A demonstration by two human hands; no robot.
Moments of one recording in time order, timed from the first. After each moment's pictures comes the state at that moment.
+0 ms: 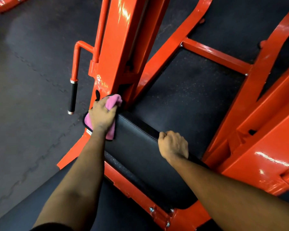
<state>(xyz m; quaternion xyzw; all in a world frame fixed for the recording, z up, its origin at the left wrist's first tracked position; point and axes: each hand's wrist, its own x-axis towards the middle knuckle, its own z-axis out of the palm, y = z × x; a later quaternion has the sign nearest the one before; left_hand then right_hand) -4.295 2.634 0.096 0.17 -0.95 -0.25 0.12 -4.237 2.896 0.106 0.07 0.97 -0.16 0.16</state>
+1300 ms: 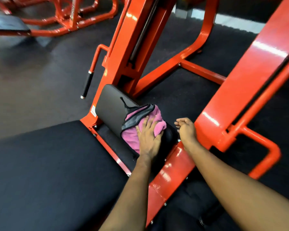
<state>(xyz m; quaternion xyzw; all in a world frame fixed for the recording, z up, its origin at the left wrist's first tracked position) -4.084 2.936 0.080 0.11 -0.91 -0.38 0.12 -4.167 3.063 0.072 0.13 0.75 -0.64 0.08</state>
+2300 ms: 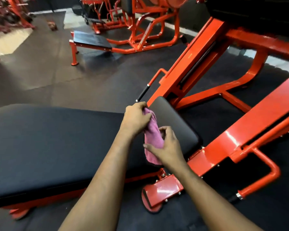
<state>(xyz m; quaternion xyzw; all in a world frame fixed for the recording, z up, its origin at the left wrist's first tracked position) -3.851 2.869 0.398 0.29 -0.89 -0.30 0.20 -3.885 3.017 0.303 -0.29 0.79 -0.52 0.11</state>
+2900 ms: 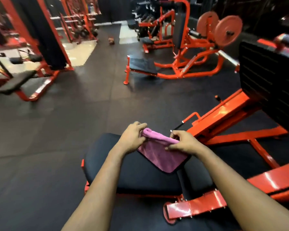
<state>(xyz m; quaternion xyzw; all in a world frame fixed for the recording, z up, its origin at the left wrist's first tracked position) -3.666 2.822 0.793 0.28 -0.92 -0.24 0.14 -3.876 2.955 0.752 -0.51 0.74 -0.33 0.29</state>
